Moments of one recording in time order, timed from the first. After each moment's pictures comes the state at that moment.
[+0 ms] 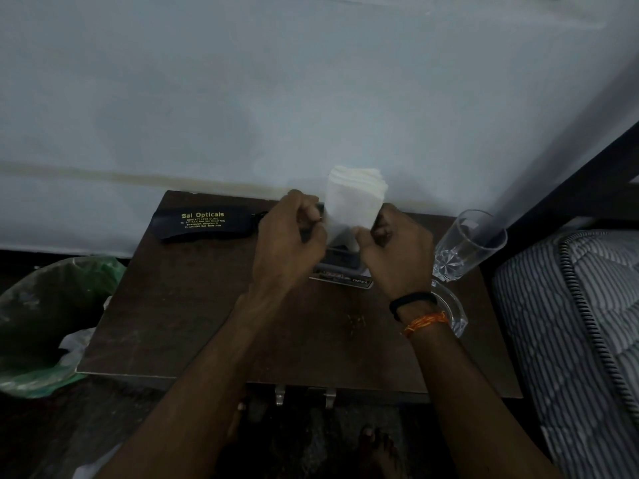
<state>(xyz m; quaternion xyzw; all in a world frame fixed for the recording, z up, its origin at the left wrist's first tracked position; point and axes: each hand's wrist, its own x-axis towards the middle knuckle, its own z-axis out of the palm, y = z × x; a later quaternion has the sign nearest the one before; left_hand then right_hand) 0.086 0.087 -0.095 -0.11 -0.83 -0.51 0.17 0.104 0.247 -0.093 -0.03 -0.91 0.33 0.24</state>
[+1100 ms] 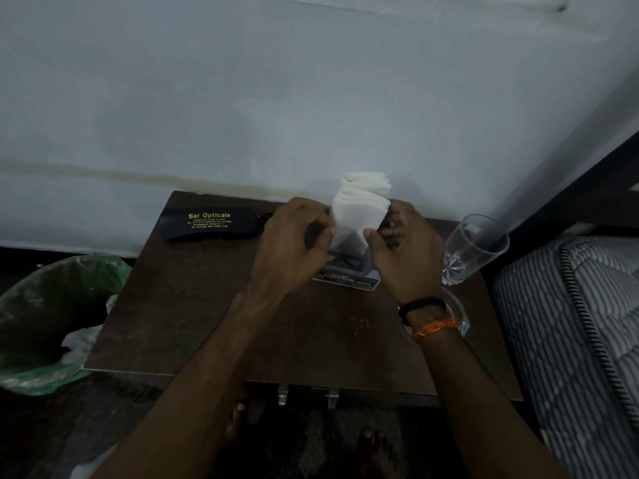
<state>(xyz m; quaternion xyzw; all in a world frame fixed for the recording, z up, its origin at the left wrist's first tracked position) 0.085 0.075 -0.094 -0.18 -0.87 -0.43 0.17 0.109 0.249 -0.089 -0.03 -0.89 0.37 0.25</state>
